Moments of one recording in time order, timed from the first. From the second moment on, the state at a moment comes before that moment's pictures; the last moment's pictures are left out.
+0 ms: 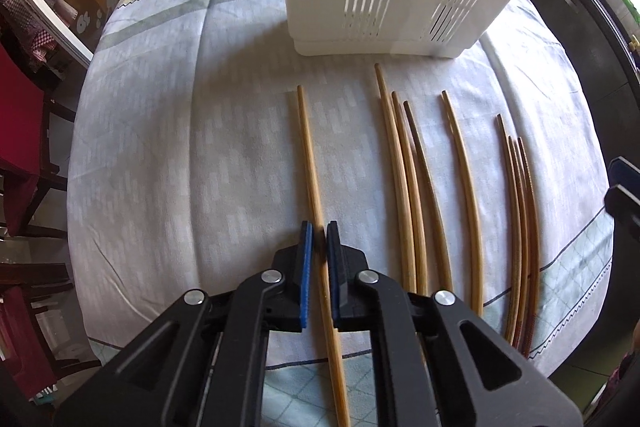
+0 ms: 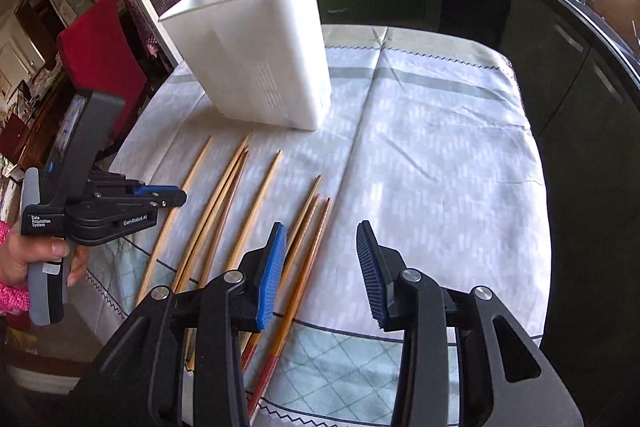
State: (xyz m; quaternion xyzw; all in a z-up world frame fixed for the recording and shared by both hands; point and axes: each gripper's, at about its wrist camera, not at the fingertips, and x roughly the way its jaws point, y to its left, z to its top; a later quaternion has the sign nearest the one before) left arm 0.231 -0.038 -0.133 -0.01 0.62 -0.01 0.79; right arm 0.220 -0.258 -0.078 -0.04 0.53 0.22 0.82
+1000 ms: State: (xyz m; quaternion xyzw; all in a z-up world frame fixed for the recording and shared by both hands) left arm 0.158 0.006 -0.020 -0.03 0.41 -0.03 0.91; right arm 0.246 -0.199 -0.148 -0.08 0.63 0.17 0.76
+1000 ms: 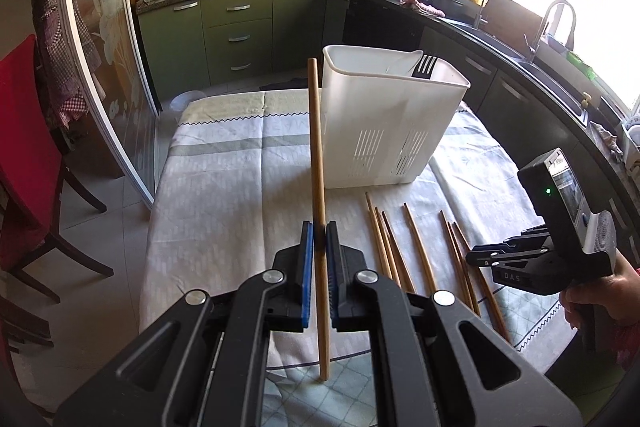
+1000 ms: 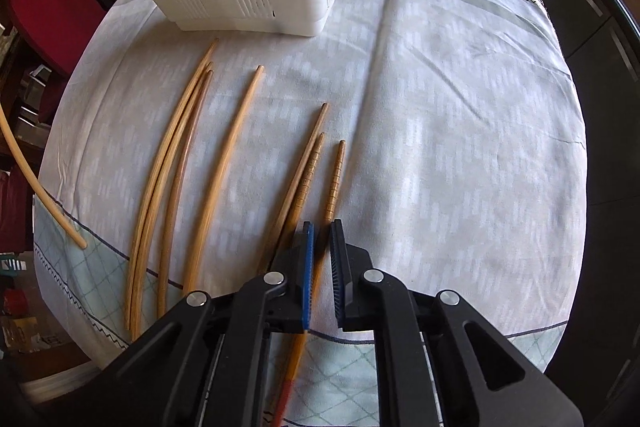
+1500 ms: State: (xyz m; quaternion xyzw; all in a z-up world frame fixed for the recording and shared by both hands) left arm 0.139 0.006 -0.008 -0.03 0.39 -0.04 0.92; right arm 0.199 -0.258 -0.057 0.02 0.51 0.22 0.83
